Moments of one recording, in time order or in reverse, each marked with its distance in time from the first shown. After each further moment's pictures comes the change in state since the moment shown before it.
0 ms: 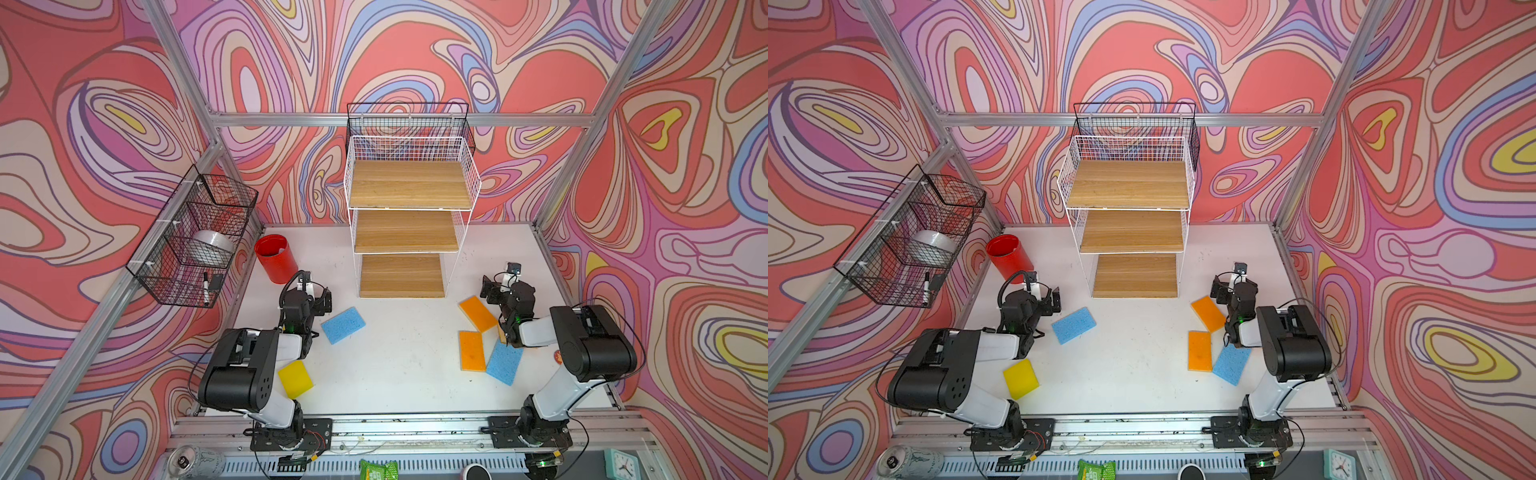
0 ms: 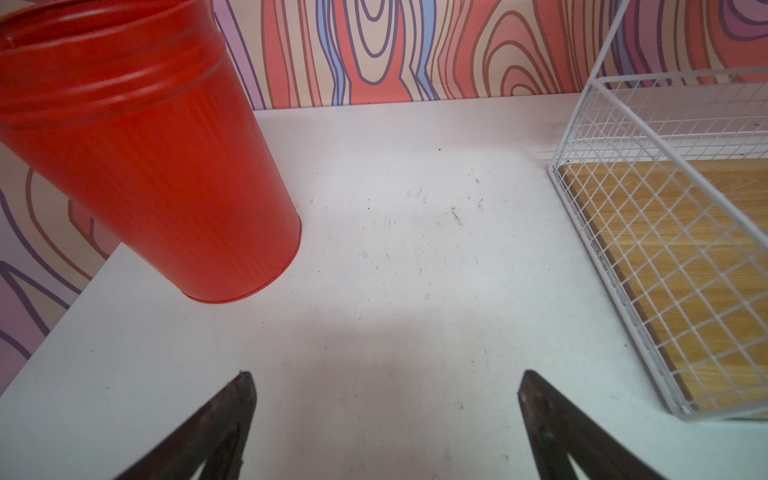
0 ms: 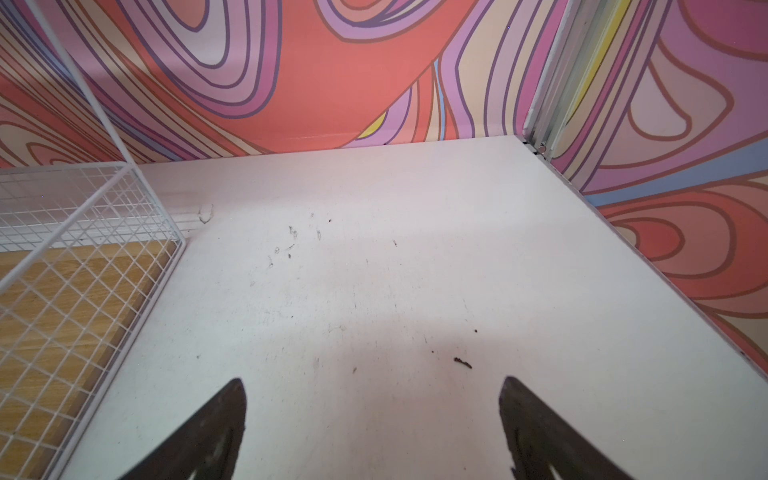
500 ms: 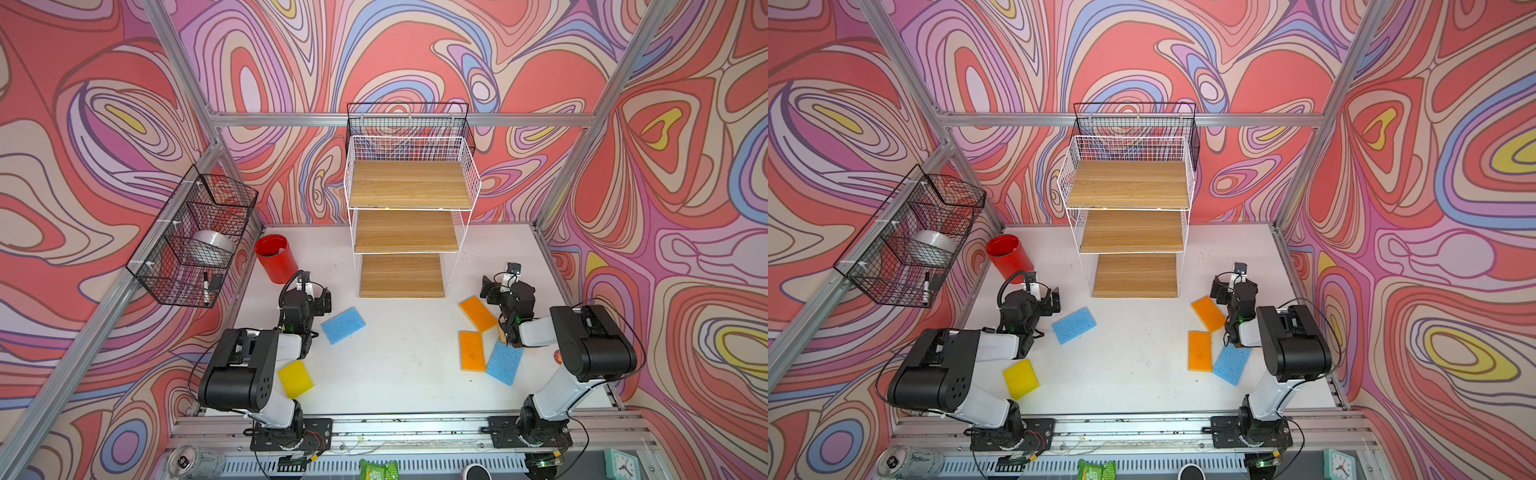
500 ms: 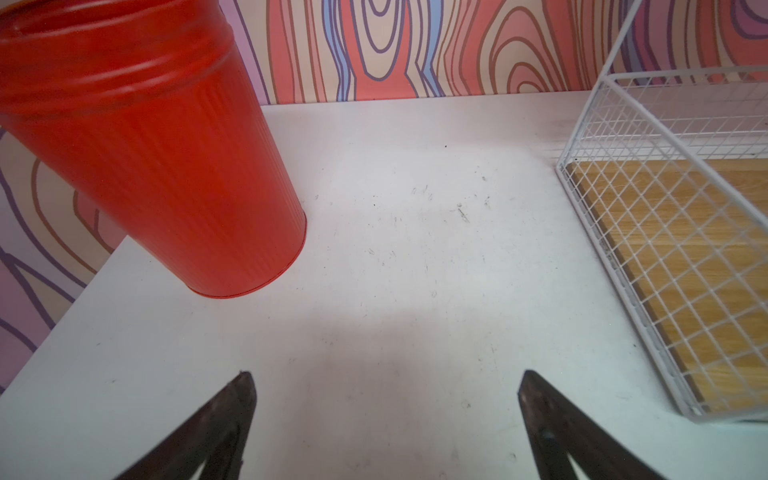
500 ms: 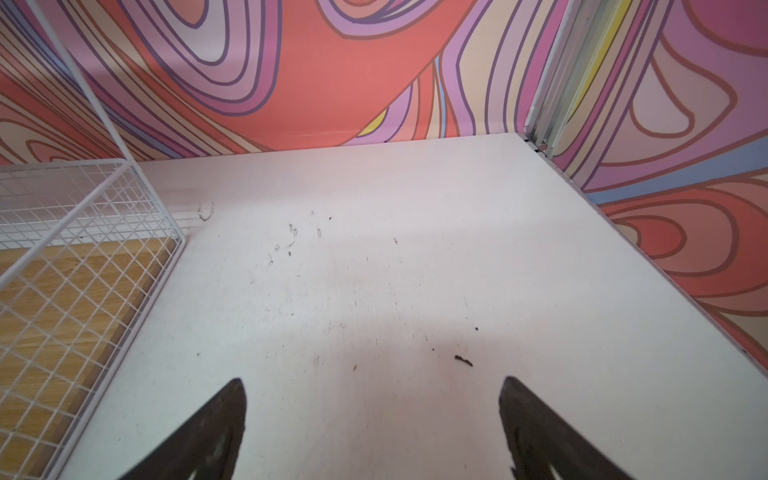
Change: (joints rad) left arm 0.016 0.000 0.000 -0.010 0.001 -0.005; right arm 0.000 0.000 0.000 -0.005 -0.002 0.001
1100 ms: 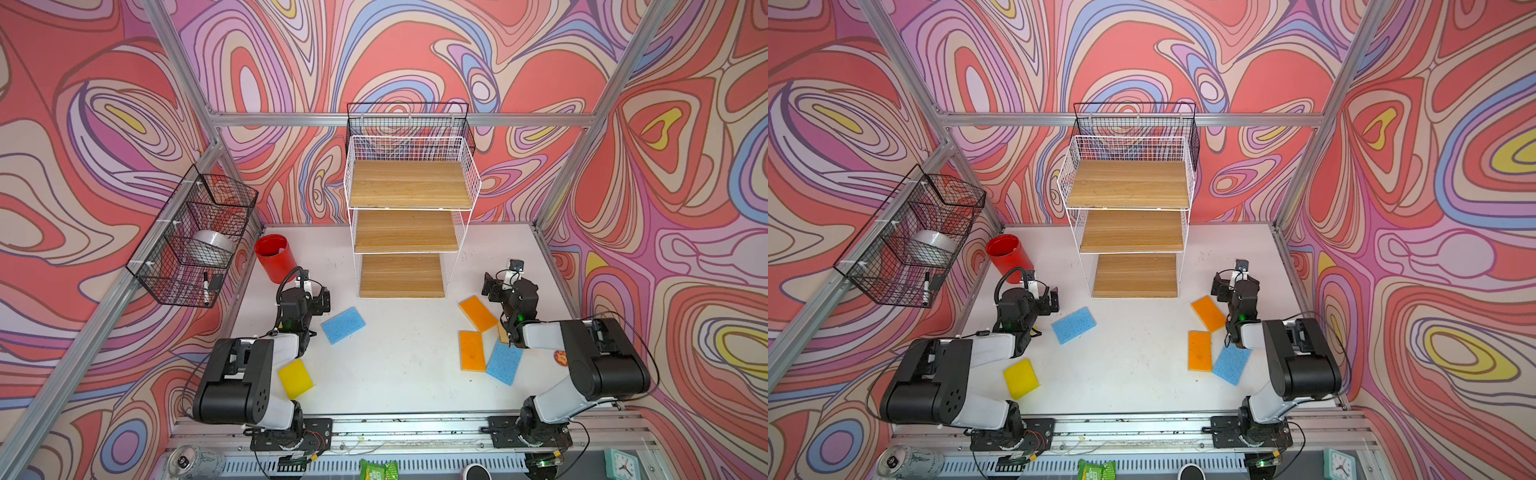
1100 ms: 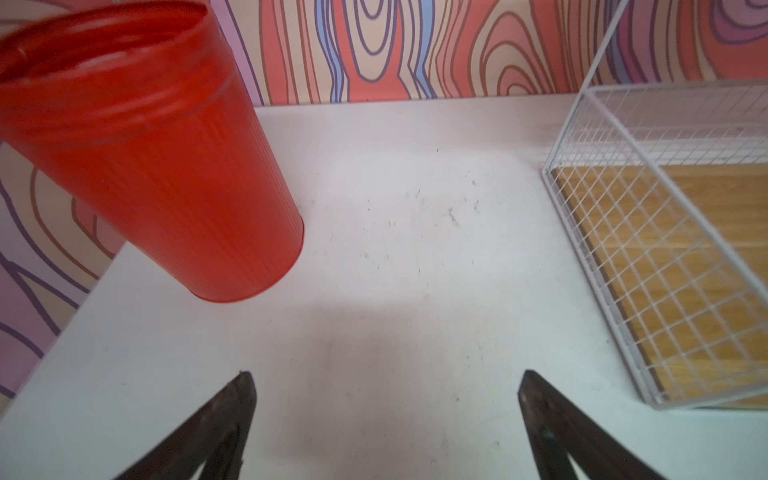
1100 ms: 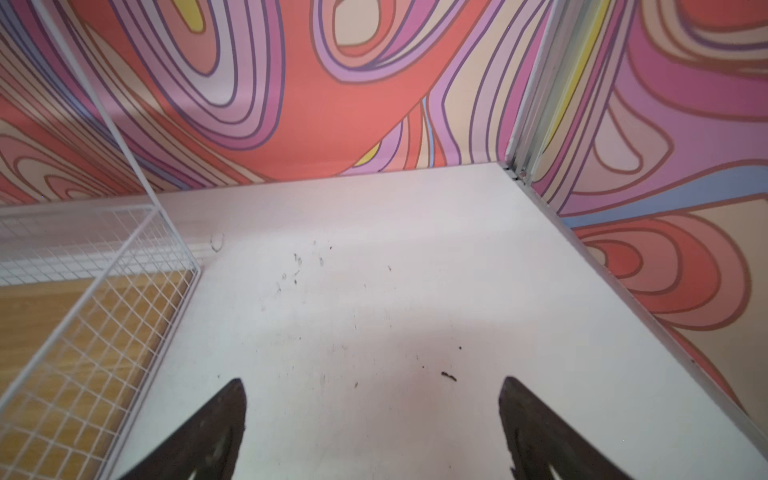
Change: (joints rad) left arm 0.000 -0.135 0.051 -0.196 0.024 -0.002; right arm 0.021 -0.200 0.007 -0.161 0.065 0.031
